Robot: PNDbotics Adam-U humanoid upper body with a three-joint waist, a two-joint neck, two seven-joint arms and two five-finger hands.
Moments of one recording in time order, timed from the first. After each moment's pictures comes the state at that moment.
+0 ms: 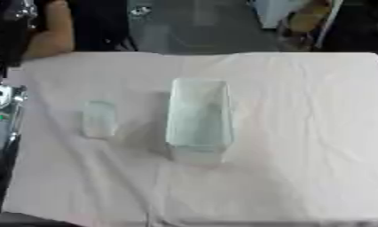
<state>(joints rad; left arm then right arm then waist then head) -0.42 0.29 -0.01 -1.84 -0.40 0.02 0.53 -0.31 -0.45 -0.18 -1.98 0.45 -0.42 -0.26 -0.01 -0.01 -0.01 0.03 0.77</state>
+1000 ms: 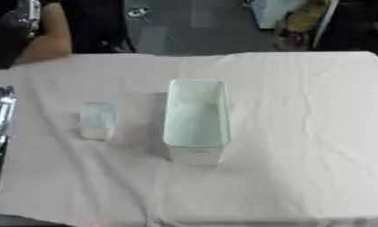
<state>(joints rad) -0.38 0.39 0.00 -1.91 -0.45 0.15 0.49 -0.31 -0.45 -0.18 -1.98 0.45 -0.41 -0.26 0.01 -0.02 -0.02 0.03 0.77</state>
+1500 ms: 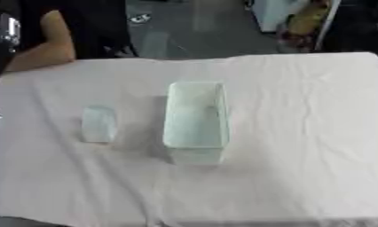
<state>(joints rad) -0.25 0.42 -0.03 -1.85 -0.42 0.33 0.56 -0.31 -0.46 -0.18 -1.98 0.45 -0.41 -0.26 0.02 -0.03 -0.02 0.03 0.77</state>
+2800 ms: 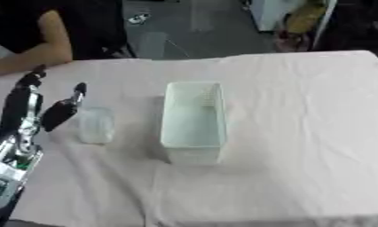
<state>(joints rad) -0.21 0.40 -0.14 -1.60 -0.62 0.47 0.27 -0.31 -0.46 -0.18 -1.98 0.45 -0.41 -0.26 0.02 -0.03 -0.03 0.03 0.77</state>
